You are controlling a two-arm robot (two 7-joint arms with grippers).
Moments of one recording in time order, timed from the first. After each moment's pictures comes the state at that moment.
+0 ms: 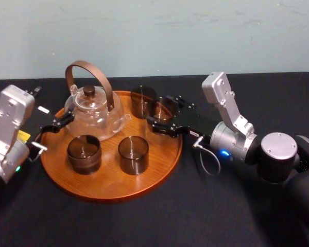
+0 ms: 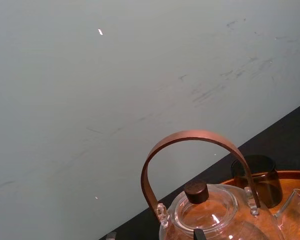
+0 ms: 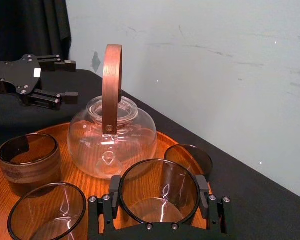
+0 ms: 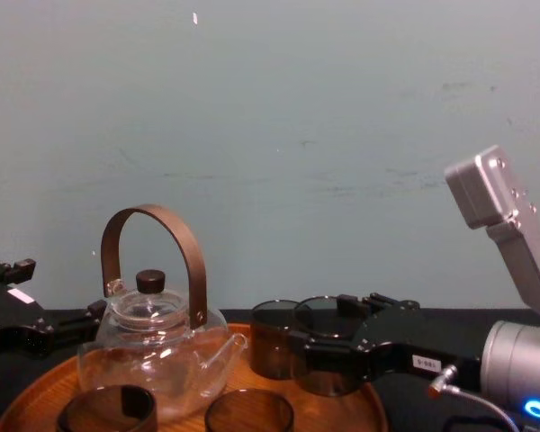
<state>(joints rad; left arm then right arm) -0.20 0.60 0.45 -1.41 -0.25 -0.12 0.03 0.45 0.25 -0.48 -1.06 0.25 -0.14 0.56</state>
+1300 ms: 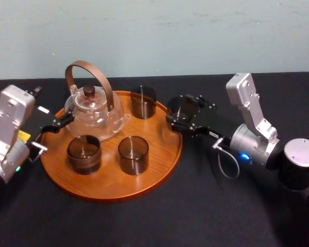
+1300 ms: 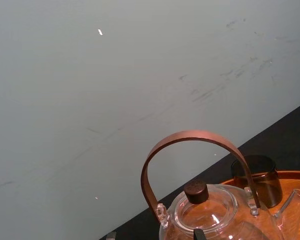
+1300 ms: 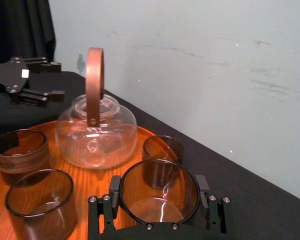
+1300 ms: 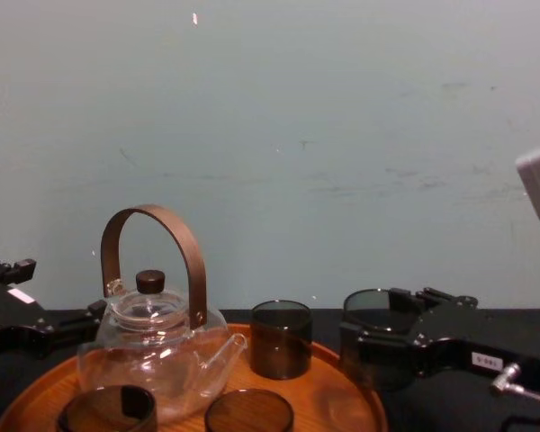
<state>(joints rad) -0.20 0.60 0.45 -1.41 -0.25 -0.12 0.03 0.36 0.33 -0.43 -1.20 0.28 -0.11 0.52</state>
